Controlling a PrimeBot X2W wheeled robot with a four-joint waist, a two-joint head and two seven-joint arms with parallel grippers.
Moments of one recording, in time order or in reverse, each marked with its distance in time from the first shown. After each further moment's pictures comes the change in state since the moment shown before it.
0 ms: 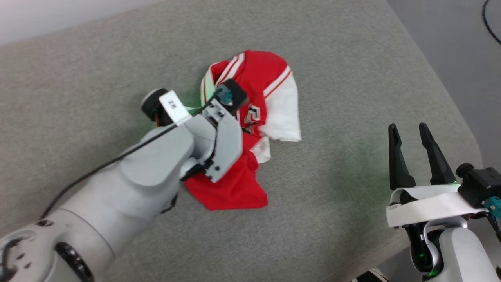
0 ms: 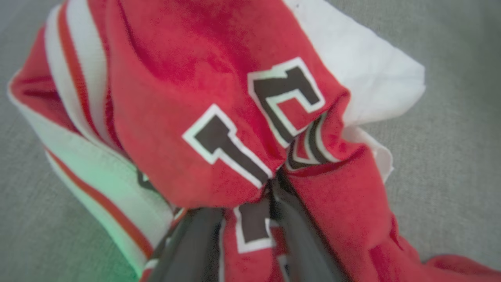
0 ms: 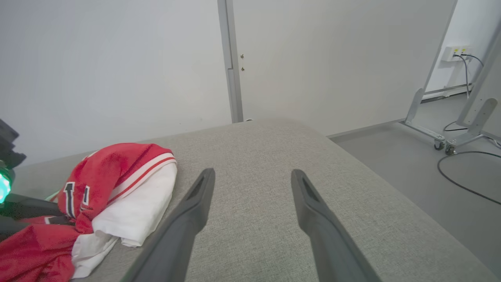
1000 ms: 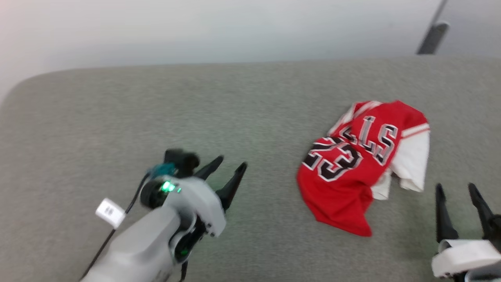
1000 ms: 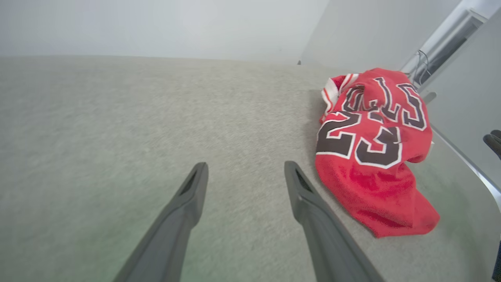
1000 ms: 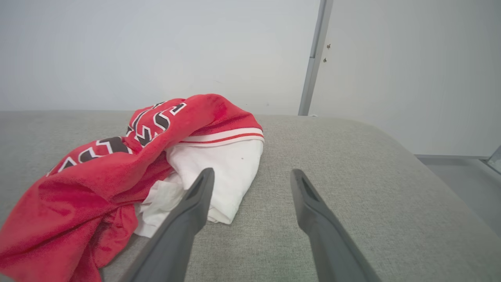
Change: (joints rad) left arm 0.378 0.006 0.199 -0.063 -0.301 0.021 -0.562; right arm 0.184 -0.080 -0.177 0.061 -0.210 0.000 0.000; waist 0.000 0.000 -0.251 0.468
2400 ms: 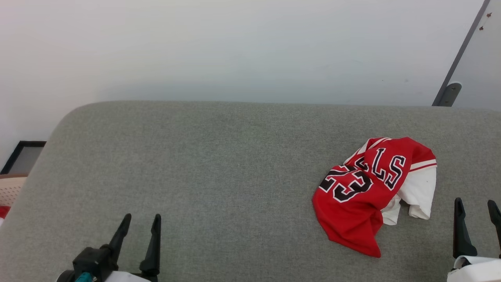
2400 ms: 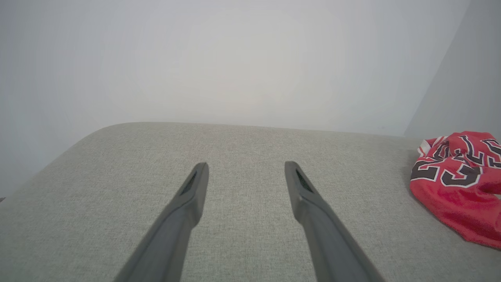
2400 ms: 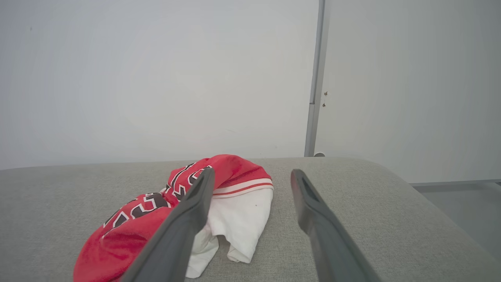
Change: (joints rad) left arm 0.773 -0.129 1.028 -0.522 0.823 -0.010 -0.004; right arm 0.107 -0.012 -0.044 -0.083 0.095 0.000 0.000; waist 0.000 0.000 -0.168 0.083
